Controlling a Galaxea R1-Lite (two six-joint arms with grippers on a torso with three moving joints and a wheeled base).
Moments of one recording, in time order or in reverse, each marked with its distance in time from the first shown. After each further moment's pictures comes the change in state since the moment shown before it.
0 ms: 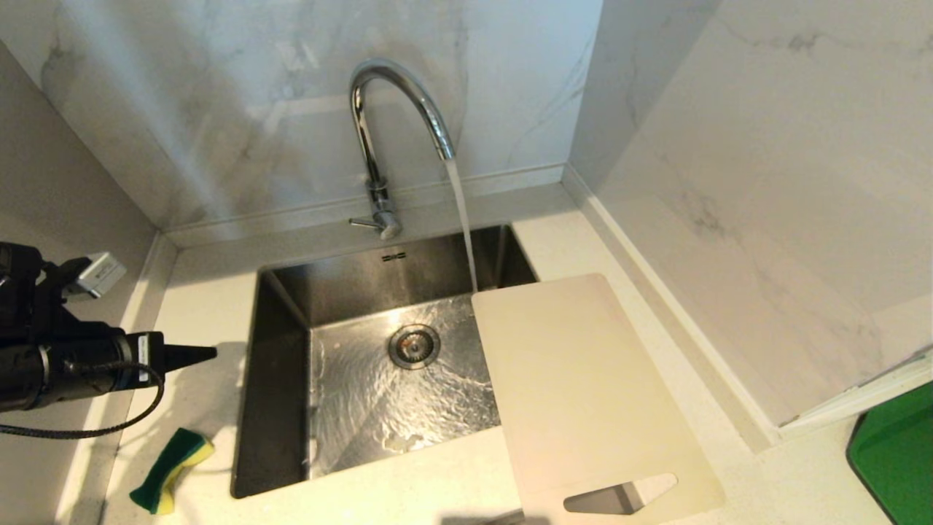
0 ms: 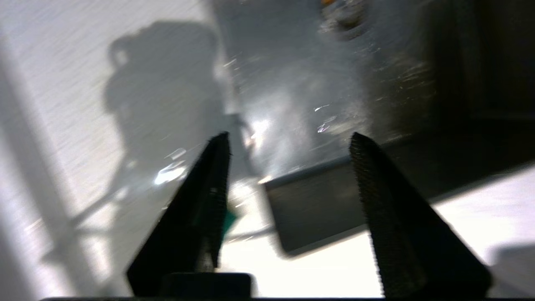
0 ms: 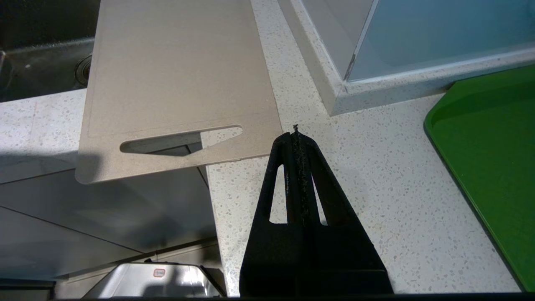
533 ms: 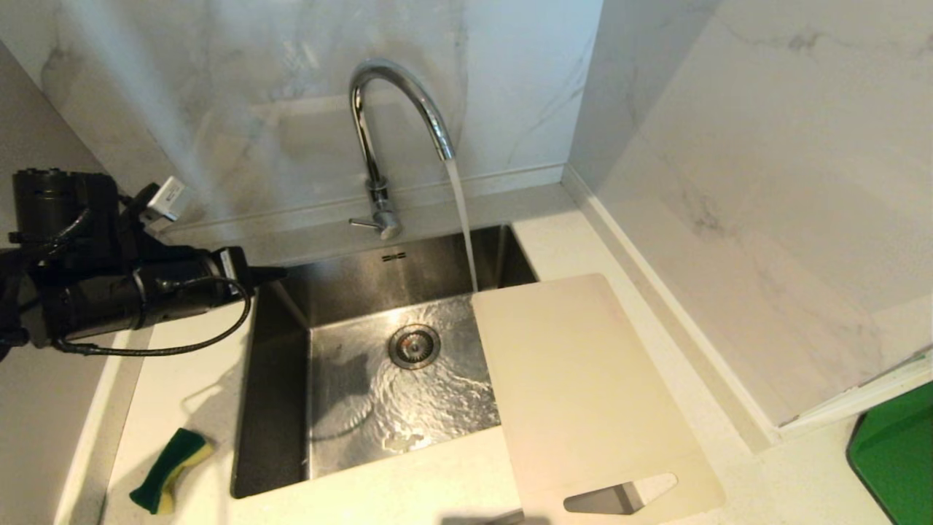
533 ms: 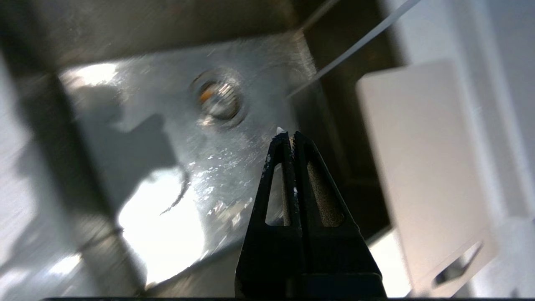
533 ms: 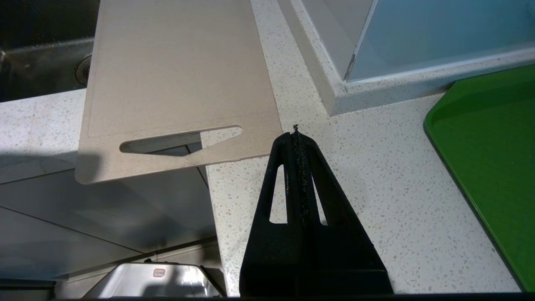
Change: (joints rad) left arm -0.208 0.157 -0.212 -0.225 -0.021 -0.219; right arm 0.000 0.000 0.000 0.000 0.000 0.000
